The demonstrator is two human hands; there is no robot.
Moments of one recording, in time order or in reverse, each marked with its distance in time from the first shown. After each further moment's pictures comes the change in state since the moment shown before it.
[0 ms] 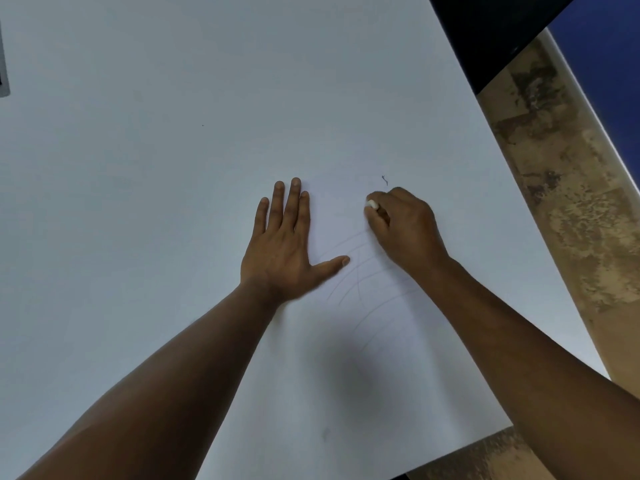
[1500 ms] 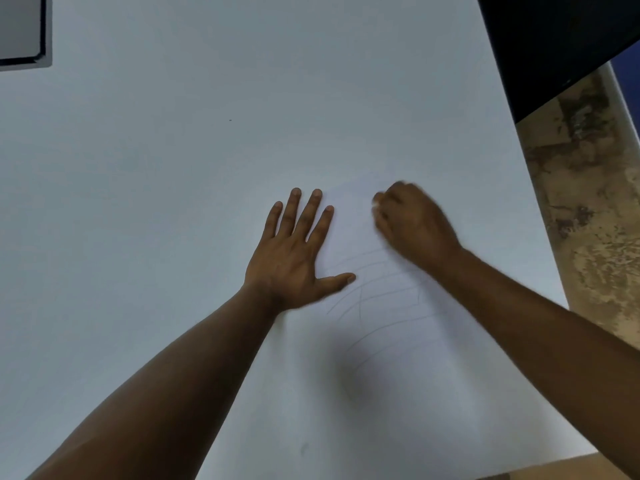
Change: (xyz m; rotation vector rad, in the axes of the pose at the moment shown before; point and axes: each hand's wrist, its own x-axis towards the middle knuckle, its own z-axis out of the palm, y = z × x) left_hand 0.002 -0.001 0.002 0.036 -0.008 0.010; right_hand 0.057 0.027 0.011 -0.147 -0.163 -0.393
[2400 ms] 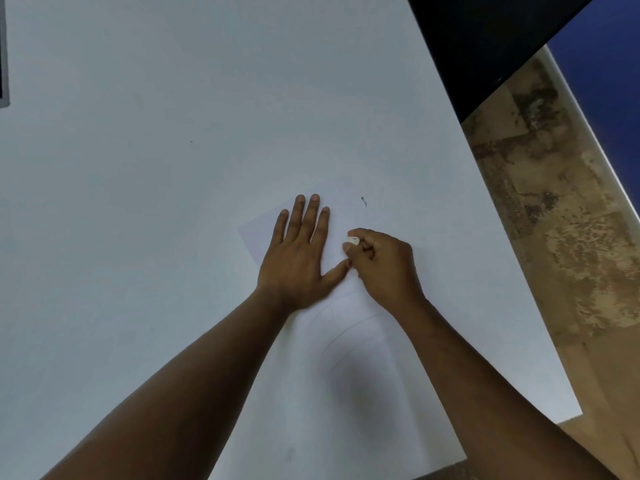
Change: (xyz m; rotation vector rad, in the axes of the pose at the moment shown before) left_hand 0.026 0.045 0.009 -0.075 0.046 0.053; right_hand -0.063 -0.046 -0.008 0.622 0.128 0.609
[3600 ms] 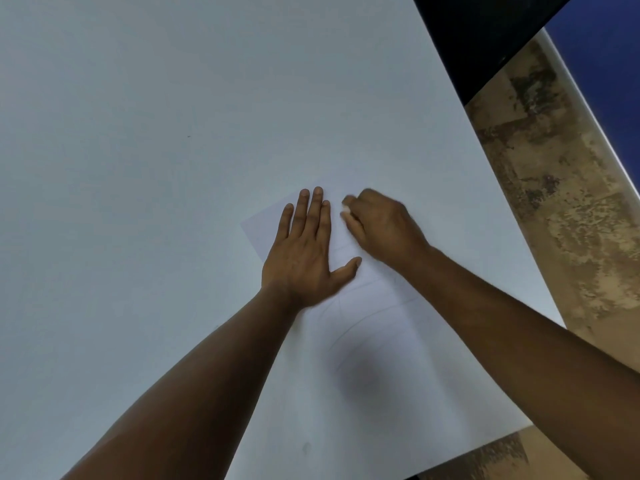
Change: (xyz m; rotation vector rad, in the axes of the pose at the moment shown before) left_hand -0.003 0.000 0.002 0.040 -0.048 -0.006; right_hand 0.048 0.005 0.004 -0.551 -0.014 -0.515
